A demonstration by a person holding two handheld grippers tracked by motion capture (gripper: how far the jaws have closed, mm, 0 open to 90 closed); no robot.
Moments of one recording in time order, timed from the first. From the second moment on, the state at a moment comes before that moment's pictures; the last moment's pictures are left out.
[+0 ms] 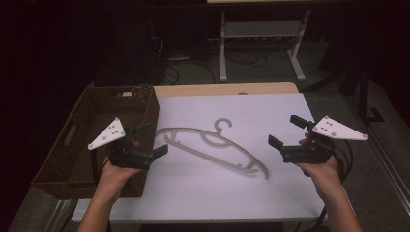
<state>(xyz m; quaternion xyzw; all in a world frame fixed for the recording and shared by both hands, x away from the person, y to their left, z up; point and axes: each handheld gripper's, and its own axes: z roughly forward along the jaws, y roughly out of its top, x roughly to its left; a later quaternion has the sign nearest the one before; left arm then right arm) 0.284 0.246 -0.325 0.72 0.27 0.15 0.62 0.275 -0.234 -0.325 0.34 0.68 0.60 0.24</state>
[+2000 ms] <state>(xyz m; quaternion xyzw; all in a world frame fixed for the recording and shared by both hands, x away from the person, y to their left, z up) 0.279 0.177 -0.399 0.84 0.24 0.06 0.49 0.340 -0.161 -0.395 0.36 0.85 0.37 0.10</state>
